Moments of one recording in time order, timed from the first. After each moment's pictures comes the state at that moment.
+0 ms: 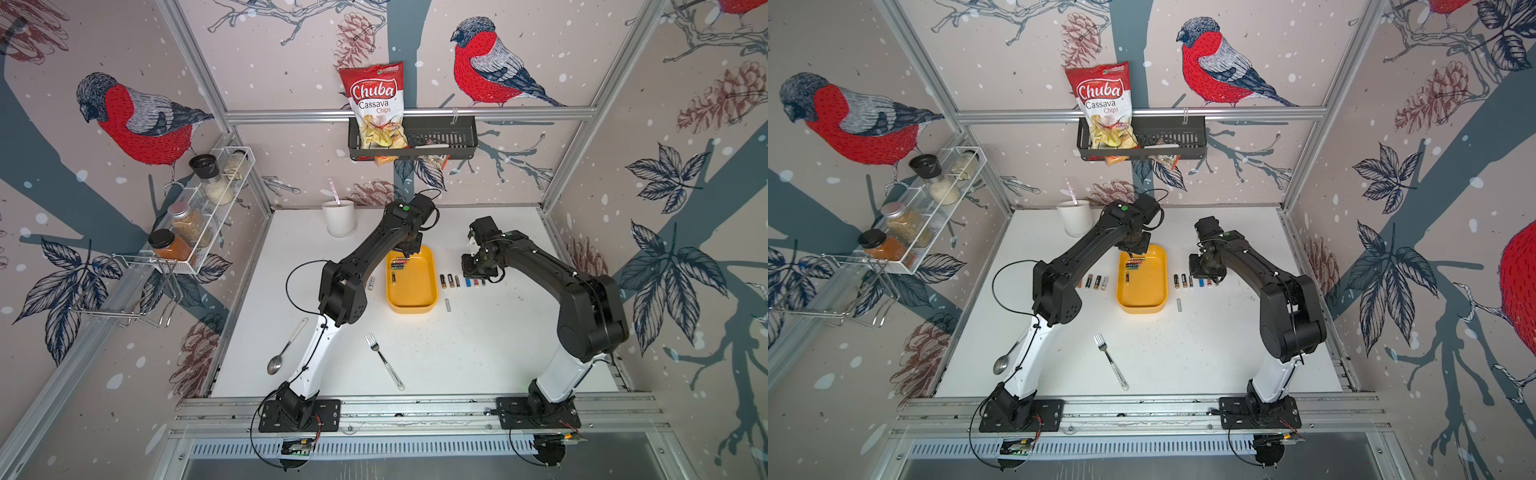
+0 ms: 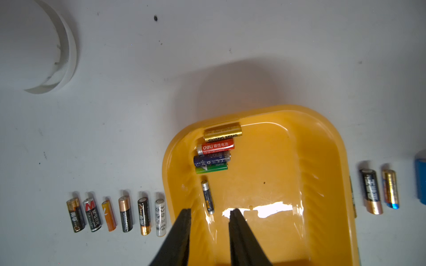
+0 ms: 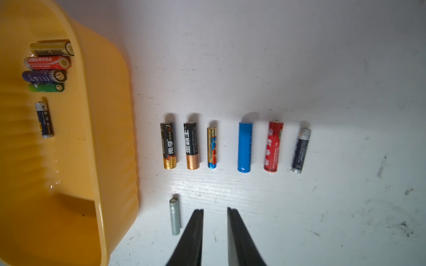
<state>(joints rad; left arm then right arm) -0.65 2.43 2.48 -1.38 -0.26 -0.39 0.36 1.75 1.32 -0.83 -0.10 0.26</state>
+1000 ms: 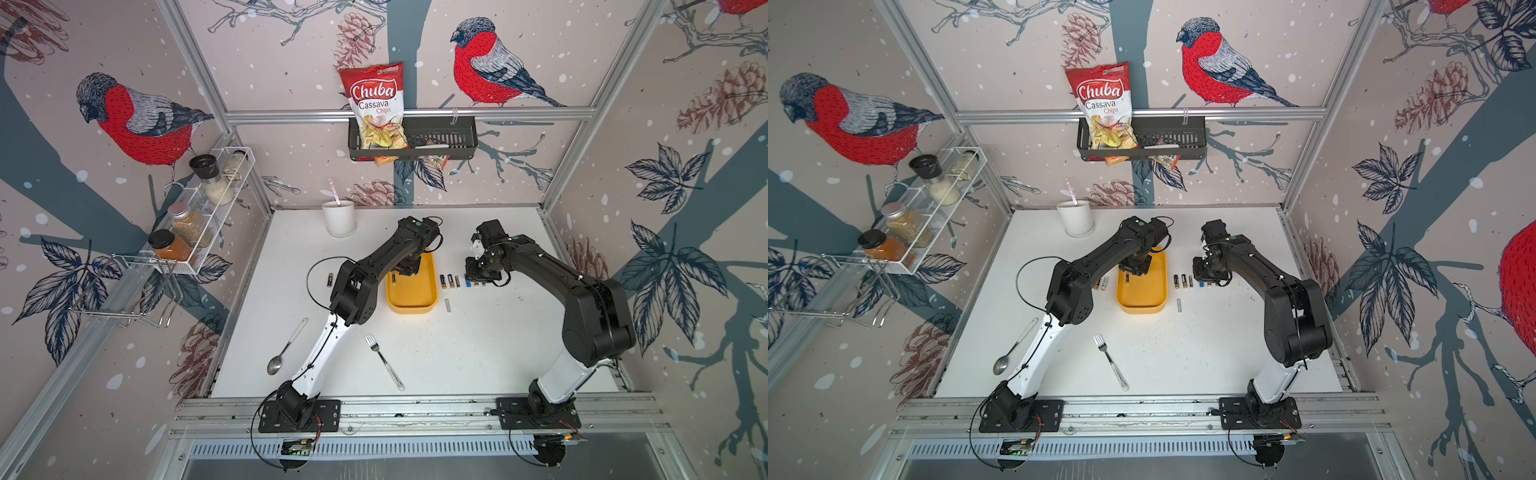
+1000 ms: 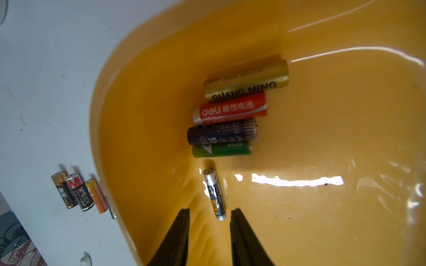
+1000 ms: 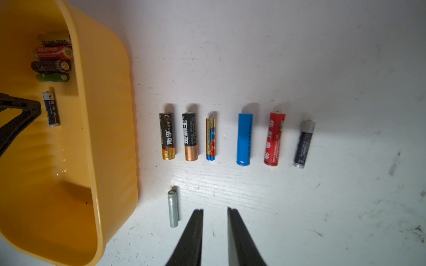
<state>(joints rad) -0.67 2.54 2.40 -1.45 -0.31 -0.44 0.33 1.71 1.26 -0.79 -0.16 0.24</state>
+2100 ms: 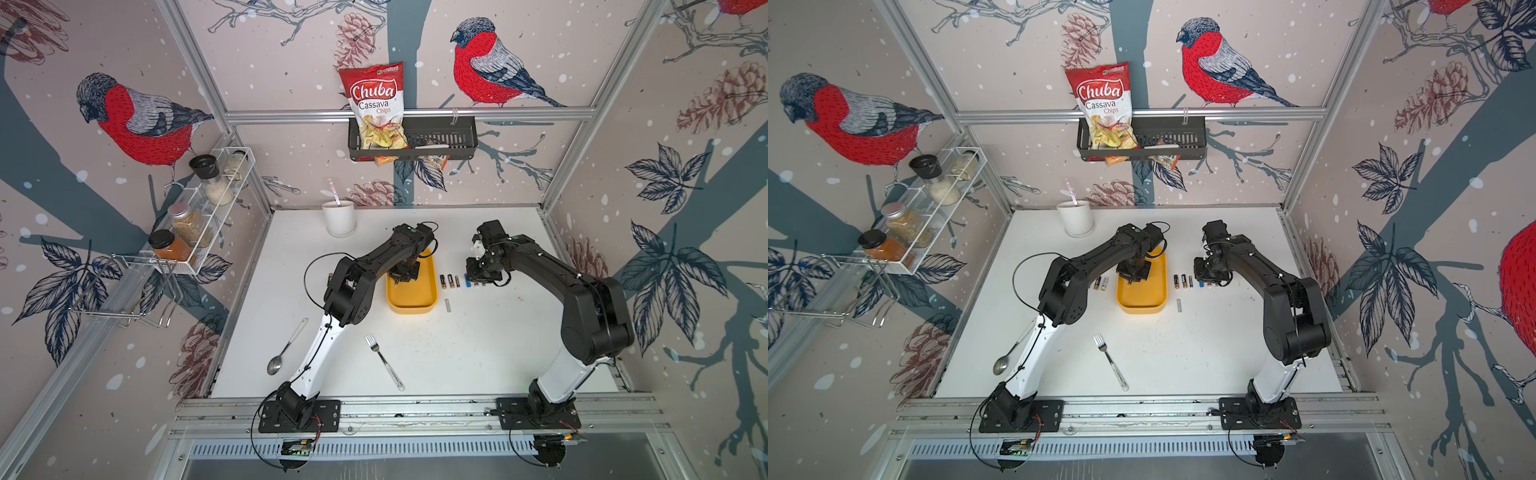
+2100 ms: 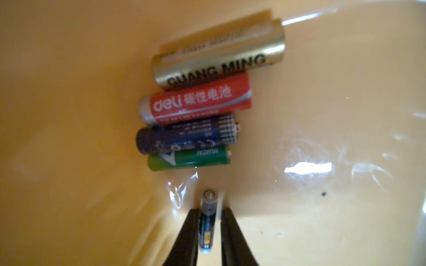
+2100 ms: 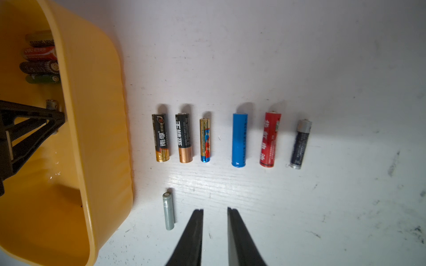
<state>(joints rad) -0.66 2.46 2.16 -1.25 -0.15 -0.44 0.32 1.73 1.26 -0.79 -0.16 0.23</state>
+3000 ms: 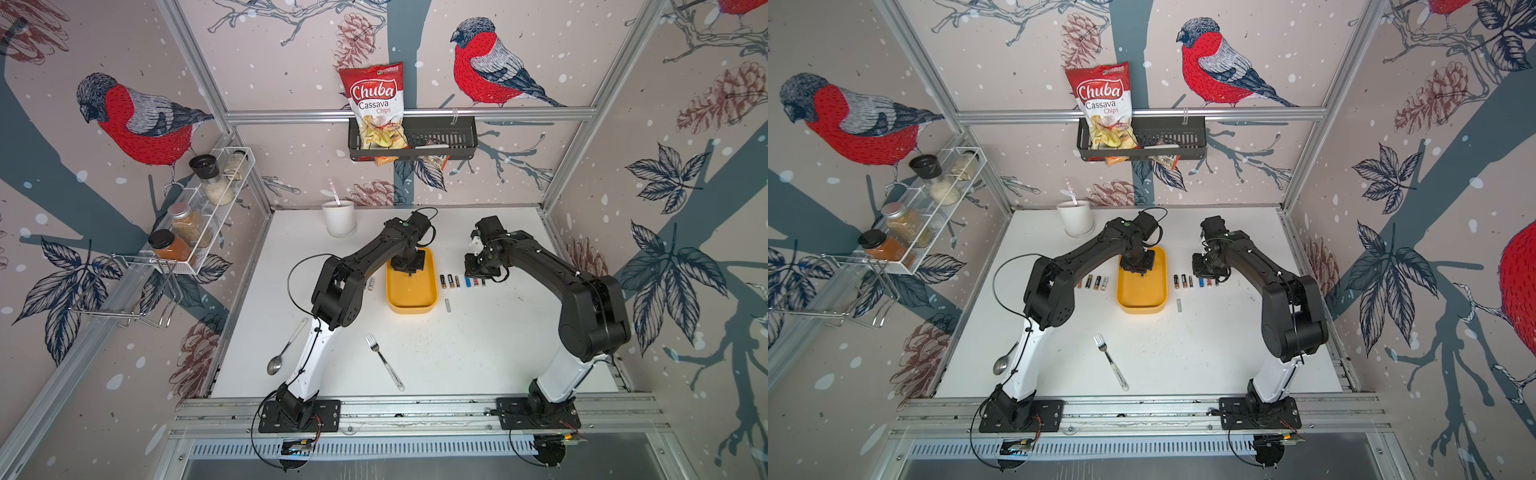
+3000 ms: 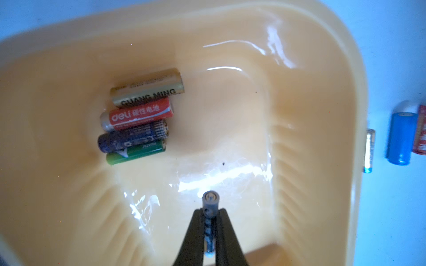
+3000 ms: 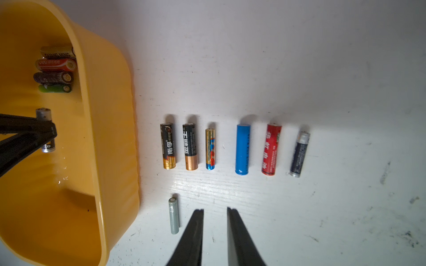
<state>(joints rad) -0.63 2.30 2.07 -1.09 0.07 -0.44 0.34 1.75 1.32 -0.82 -0.15 0.23</state>
